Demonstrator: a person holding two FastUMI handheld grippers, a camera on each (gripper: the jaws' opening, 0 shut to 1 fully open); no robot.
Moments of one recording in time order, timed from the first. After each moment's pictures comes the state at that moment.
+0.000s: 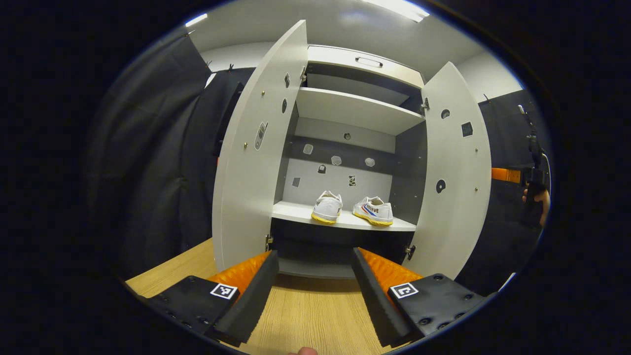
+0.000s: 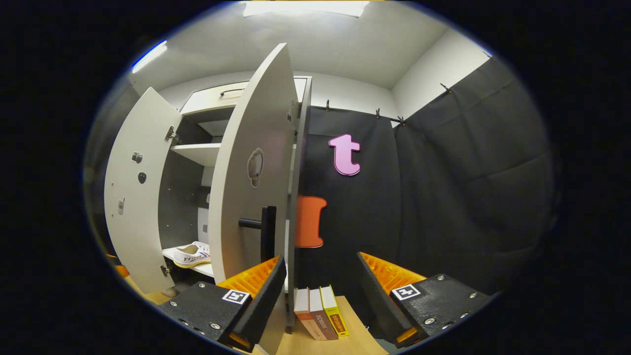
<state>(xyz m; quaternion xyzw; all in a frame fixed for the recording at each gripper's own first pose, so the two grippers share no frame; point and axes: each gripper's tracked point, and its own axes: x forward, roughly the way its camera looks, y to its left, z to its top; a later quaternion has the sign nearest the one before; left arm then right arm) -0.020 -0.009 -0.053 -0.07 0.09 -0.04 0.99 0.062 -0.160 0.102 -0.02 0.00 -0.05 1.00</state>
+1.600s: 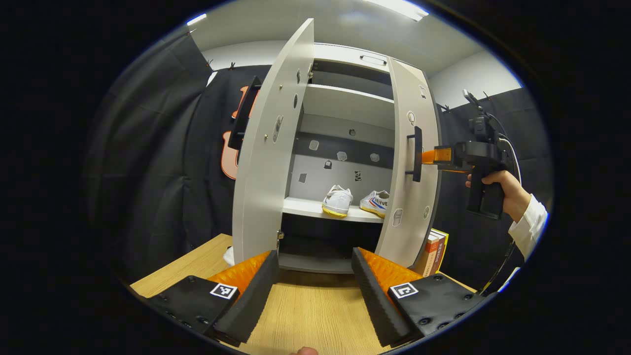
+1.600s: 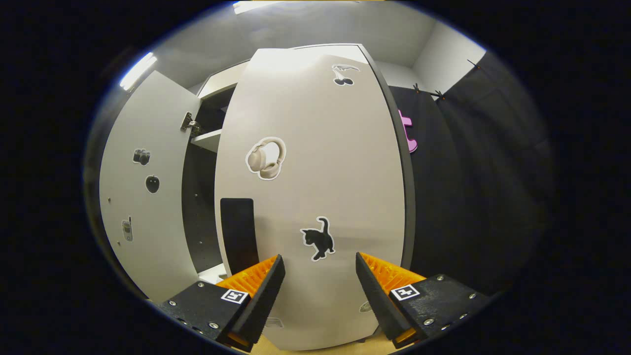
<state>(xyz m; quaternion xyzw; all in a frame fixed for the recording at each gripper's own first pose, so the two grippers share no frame) -0.031 0.025 -0.061 -0.05 0.09 -0.04 0.99 0.196 -0.007 0.072 0.05 0.03 0.03 1.00</state>
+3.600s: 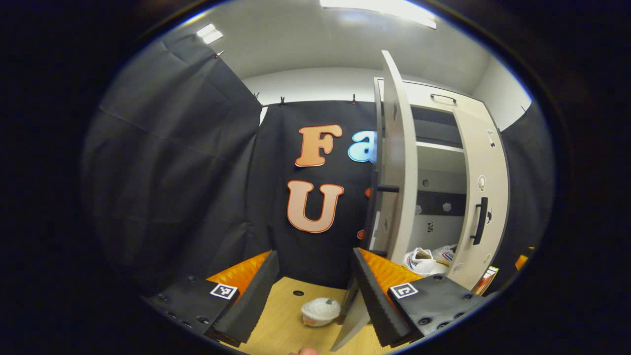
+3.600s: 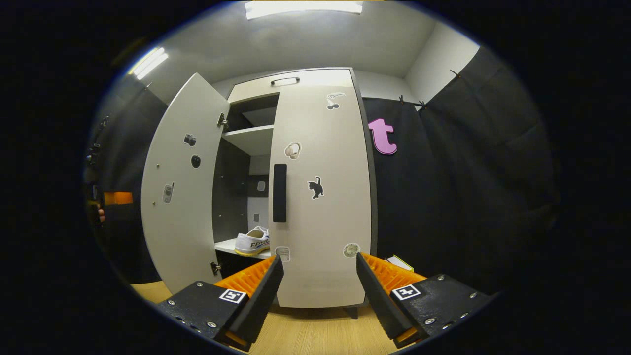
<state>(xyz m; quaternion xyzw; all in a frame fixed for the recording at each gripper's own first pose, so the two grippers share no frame) 0.034 0.213 0.087 -0.02 -0.01 0.13 0.99 -0.001 -0.013 0.005 0.02 0.02 0.01 1.00</state>
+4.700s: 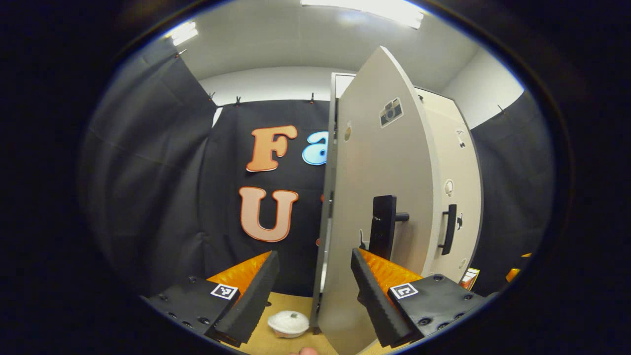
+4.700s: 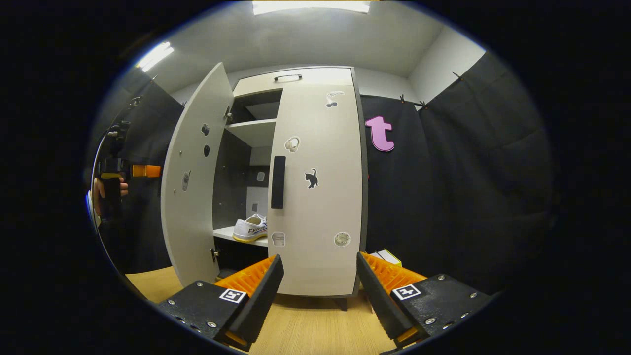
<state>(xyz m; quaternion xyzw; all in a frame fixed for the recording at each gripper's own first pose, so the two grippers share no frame) 0.104 0.107 0.107 -0.01 -0.01 -0.02 1.00 -0.033 -0.031 0.005 0.00 0.04 -0.01 1.00</state>
